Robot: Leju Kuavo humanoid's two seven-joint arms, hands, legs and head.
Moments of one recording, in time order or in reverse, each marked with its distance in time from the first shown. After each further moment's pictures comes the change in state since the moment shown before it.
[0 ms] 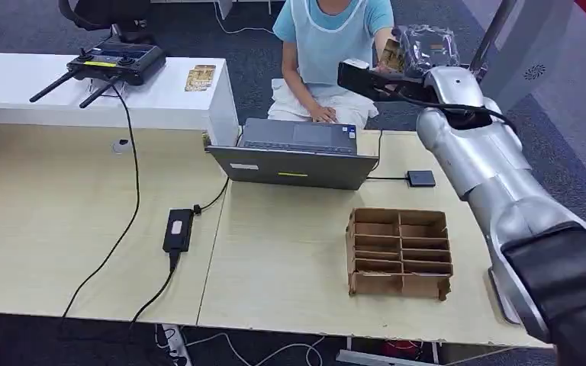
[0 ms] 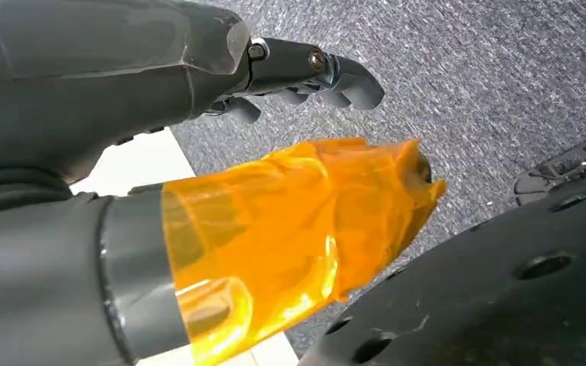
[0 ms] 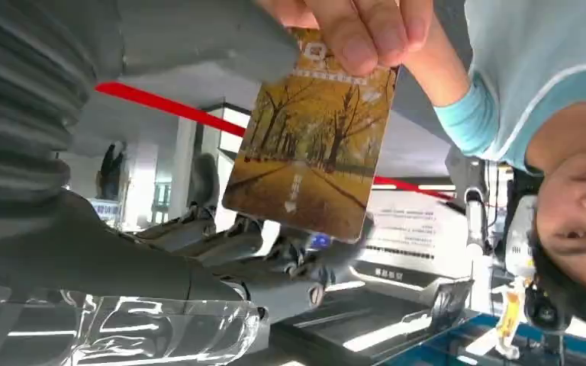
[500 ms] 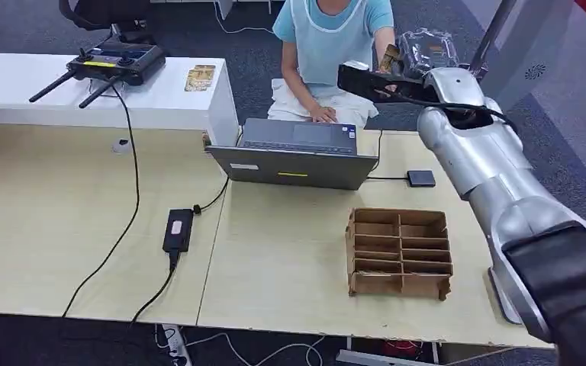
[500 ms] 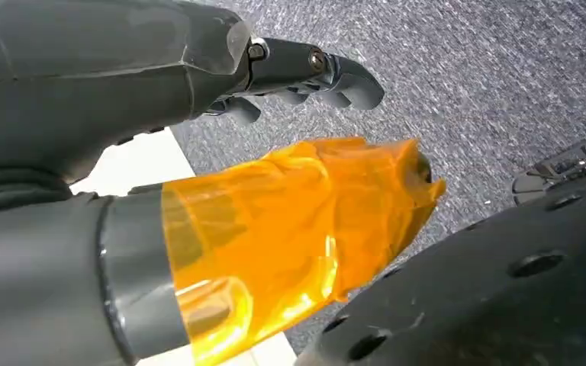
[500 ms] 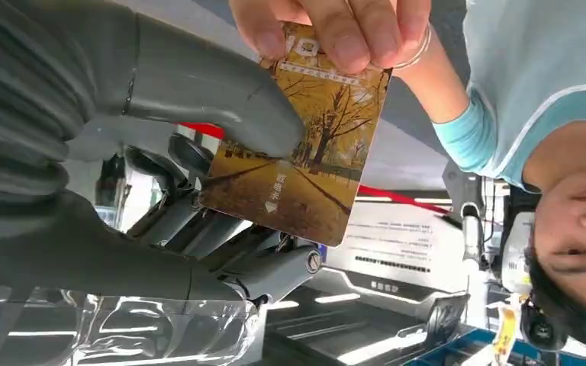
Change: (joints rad) left arm 0.000 0.001 0.015 0.000 -0.007 0.000 0.000; right arm -0.006 -0.001 0.013 0.008 -0.019 0.052 -0.019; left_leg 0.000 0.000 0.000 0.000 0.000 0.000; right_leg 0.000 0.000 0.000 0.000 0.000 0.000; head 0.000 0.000
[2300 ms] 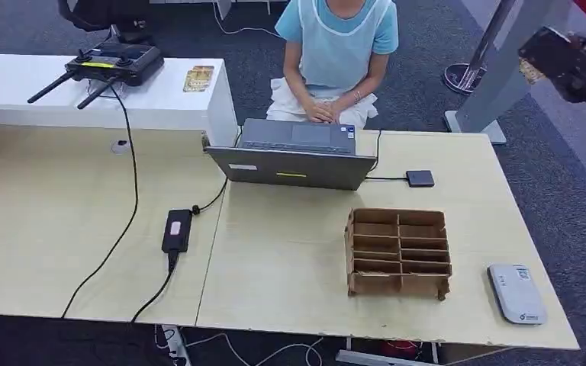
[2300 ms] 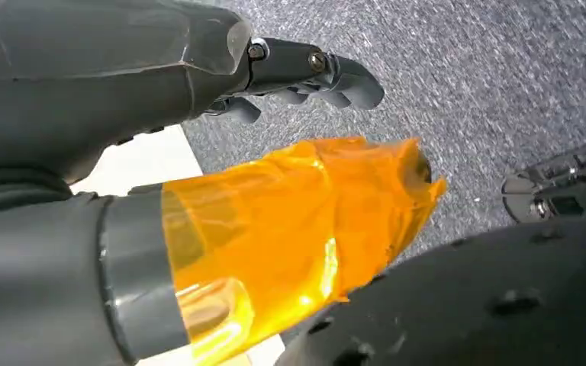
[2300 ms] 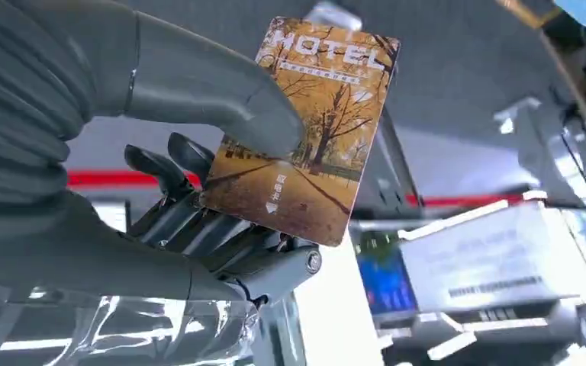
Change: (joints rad) left arm 0.010 -0.010 0.109 0.000 -0.020 0.015 0.005; right arm 0.136 -0.471 -0.196 -0.284 -0.420 0.025 -0.070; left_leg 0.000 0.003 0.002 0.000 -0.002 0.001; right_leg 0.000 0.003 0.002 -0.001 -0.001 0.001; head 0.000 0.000
